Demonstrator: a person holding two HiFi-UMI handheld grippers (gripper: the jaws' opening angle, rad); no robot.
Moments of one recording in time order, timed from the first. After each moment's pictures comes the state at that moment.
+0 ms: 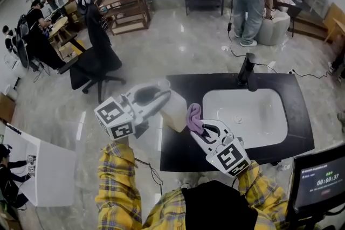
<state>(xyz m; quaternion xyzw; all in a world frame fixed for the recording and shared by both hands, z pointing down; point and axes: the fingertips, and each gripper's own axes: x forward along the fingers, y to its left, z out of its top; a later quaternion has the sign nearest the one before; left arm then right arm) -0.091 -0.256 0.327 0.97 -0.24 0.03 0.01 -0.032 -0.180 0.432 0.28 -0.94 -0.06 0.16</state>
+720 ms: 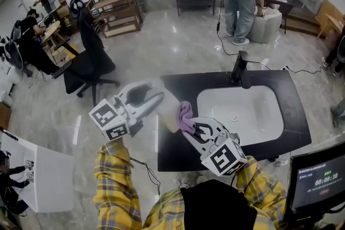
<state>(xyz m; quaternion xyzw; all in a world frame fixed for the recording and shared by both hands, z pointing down) -0.090 -0.262 0.327 0.97 -0.23 0.01 -0.02 -0.038 -0.179 0.414 0.26 -0.94 -0.14 0.18</state>
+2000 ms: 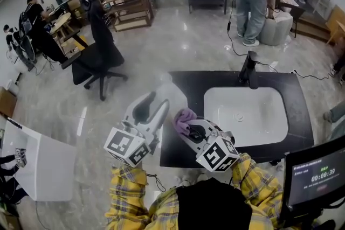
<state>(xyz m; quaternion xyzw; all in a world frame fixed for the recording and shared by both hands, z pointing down) -0.113 -0.216 0.329 0.90 -0.44 -0.03 0.00 -0.076 -0.162 0.452 0.19 -0.95 -0.14 0.21</state>
